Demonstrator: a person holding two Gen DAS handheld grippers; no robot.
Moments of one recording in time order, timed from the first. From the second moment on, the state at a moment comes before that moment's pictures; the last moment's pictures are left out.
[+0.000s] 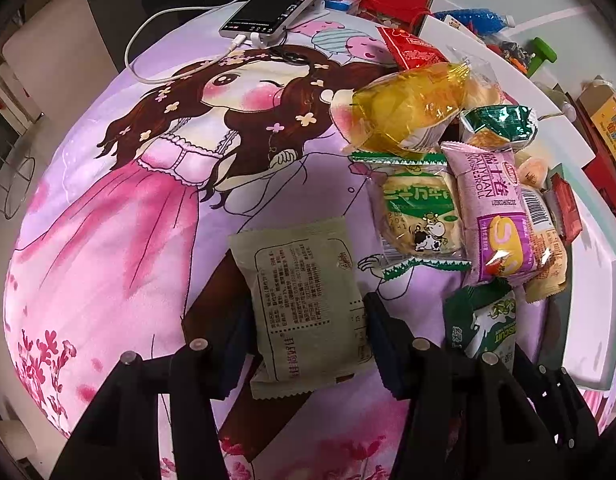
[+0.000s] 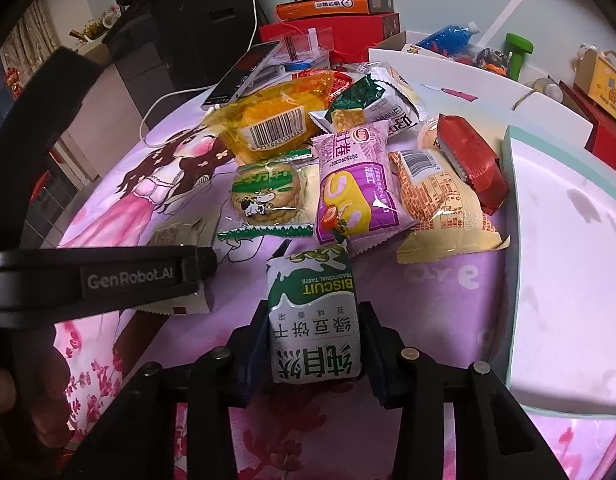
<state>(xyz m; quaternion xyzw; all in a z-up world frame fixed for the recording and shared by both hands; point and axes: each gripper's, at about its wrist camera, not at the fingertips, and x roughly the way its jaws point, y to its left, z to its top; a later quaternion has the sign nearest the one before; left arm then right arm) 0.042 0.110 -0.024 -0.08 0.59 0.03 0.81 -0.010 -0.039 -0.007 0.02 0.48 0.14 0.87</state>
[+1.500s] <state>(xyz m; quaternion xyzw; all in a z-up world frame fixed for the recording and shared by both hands) 0.024 0.025 0.045 -0.02 0.53 -0.08 0.84 -0.014 -0.220 0.064 0.13 0.43 -0.03 0.89</state>
